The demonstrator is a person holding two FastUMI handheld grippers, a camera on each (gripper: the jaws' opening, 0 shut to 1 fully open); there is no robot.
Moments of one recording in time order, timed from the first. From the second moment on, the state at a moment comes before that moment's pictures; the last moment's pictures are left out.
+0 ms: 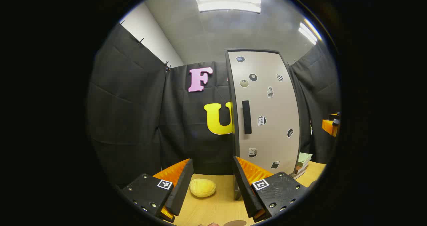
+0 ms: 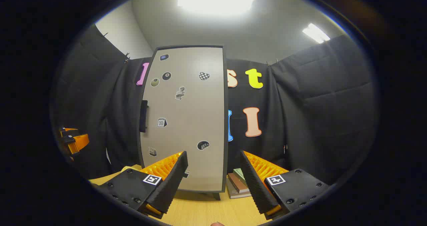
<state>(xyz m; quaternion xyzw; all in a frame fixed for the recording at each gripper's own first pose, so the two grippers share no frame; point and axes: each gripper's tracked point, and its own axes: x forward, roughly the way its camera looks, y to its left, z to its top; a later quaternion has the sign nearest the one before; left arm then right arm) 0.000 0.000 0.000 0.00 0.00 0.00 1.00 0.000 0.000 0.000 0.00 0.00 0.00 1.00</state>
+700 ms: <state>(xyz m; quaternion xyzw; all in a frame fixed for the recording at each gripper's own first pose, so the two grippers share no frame) 0.004 -0.001 0.000 0.01 0.00 -0.01 1.00 0.008 0.006 -0.003 0.01 0.01 0.00 1.00</state>
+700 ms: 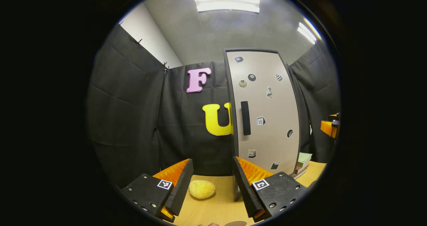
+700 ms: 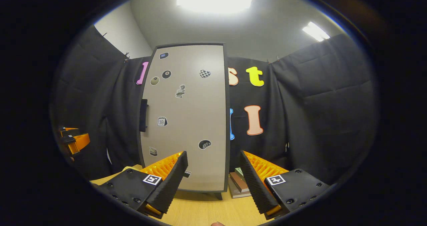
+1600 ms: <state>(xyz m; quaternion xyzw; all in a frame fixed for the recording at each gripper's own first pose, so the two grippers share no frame) 0.010 0.029 0.005 0.02 0.00 0.03 1.00 0.030 0.050 0.017 0.00 0.00 0.05 1.00</state>
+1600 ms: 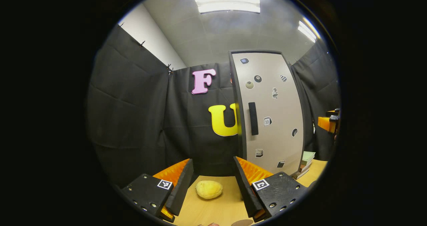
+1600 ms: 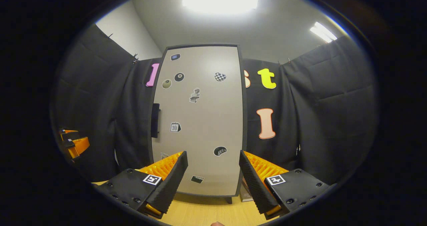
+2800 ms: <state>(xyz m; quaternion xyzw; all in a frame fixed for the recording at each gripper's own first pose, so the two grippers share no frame) -0.037 0.168 -0.027 0.03 0.03 0.14 0.99 0.130 0.209 0.046 0.03 0.02 0.15 0.99</state>
